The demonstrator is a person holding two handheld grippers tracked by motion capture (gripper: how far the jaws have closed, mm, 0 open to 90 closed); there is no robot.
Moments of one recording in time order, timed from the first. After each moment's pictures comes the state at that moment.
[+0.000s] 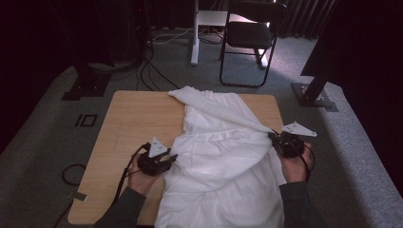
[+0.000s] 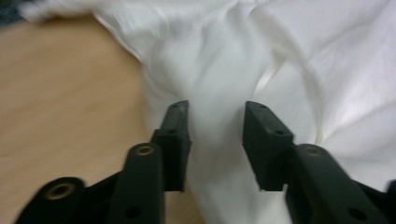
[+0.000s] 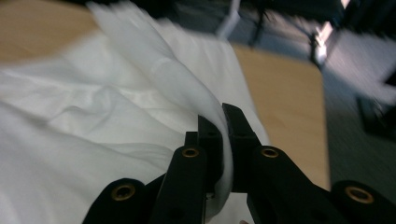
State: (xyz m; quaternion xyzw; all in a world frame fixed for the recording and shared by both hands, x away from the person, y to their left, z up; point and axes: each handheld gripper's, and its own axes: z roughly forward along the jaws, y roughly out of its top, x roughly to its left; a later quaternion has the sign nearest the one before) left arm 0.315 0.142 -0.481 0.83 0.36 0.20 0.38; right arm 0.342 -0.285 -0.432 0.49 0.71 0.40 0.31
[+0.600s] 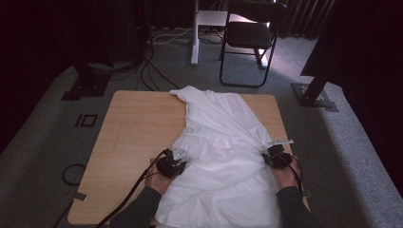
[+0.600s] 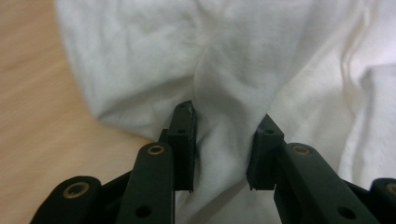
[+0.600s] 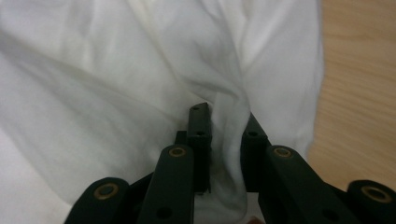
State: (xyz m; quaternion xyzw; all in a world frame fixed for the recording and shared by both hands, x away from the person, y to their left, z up) left arm 0.349 0.113 -0.545 0.85 0.38 0.22 0.29; right arm 0.374 -0.292 -0.545 0.54 0.77 0.26 0.21
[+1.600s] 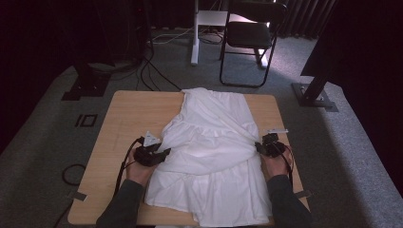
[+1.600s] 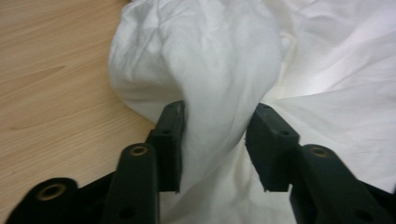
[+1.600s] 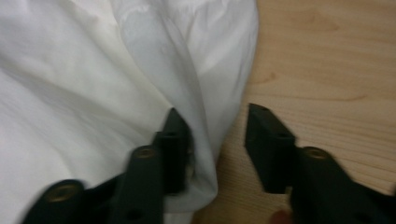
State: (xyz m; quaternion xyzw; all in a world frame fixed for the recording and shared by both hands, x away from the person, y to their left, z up) left arm 0.354 0.178 -0.502 0.80 0.42 0.19 0.39; right arm 0.407 -0.273 -0.531 0.56 0.74 0.29 0.23
